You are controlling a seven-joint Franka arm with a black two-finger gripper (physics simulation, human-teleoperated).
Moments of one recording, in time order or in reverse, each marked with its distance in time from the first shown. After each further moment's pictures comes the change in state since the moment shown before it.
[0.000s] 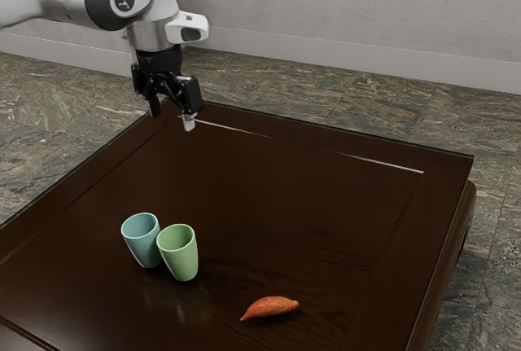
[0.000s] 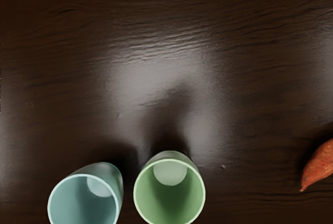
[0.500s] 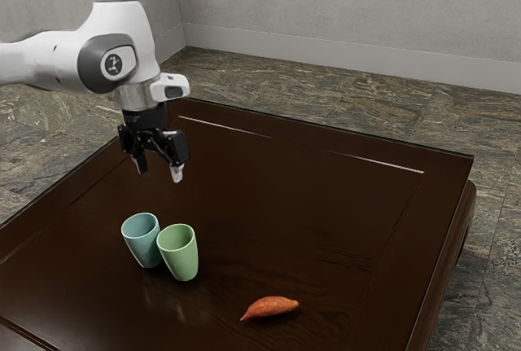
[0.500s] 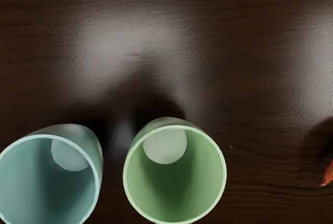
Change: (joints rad) arm 0.145 -0.064 -0.058 -0.342 -0.100 0.206 -0.006
